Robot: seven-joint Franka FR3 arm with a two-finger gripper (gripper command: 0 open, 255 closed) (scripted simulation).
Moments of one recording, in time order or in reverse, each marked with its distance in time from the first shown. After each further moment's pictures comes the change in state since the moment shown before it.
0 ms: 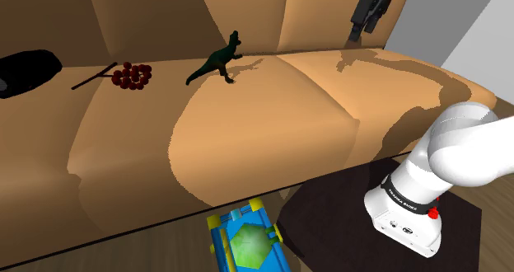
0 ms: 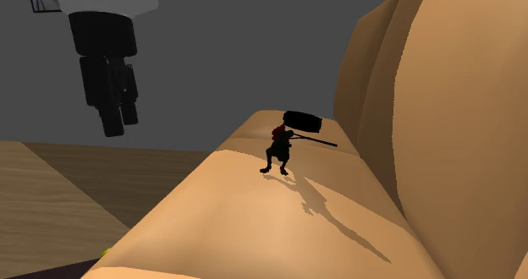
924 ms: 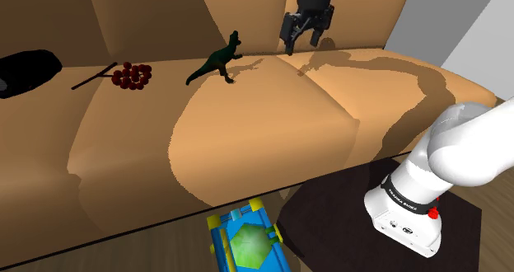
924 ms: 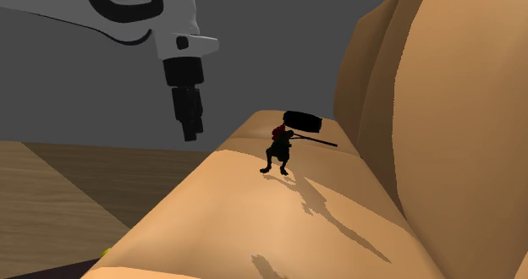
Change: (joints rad) arm -0.008 0.307 0.236 0.079 0.037 0.246 0.392
